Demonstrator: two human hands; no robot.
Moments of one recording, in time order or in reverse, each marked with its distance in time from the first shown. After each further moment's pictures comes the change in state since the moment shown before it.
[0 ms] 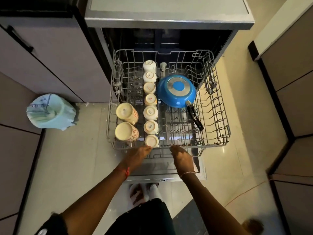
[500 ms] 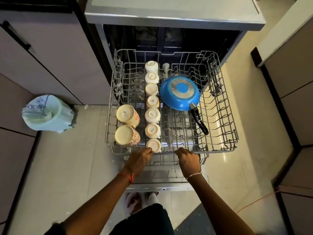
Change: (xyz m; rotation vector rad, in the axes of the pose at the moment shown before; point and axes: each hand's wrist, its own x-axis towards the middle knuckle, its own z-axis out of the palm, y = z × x) left_hand 0.017 -0.012 0.033 0.019 0.140 -0.113; right_hand 0.026 0.011 -0.004 -0.267 -0.139 -0.085
